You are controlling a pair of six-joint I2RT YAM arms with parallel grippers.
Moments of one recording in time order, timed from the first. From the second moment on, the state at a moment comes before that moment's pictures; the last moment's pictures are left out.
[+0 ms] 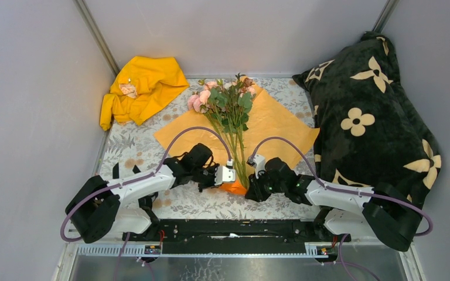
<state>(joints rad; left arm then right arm) -0.78 1.29 0.63 -0.30 0.50 0.65 0.88 1.17 0.37 0.07 -0.35 0.35</state>
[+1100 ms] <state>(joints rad) -0.72 1.36 0.77 -0.49 0.64 0.62 0.88 1.31 0.57 -0.08 -0.29 0.31</state>
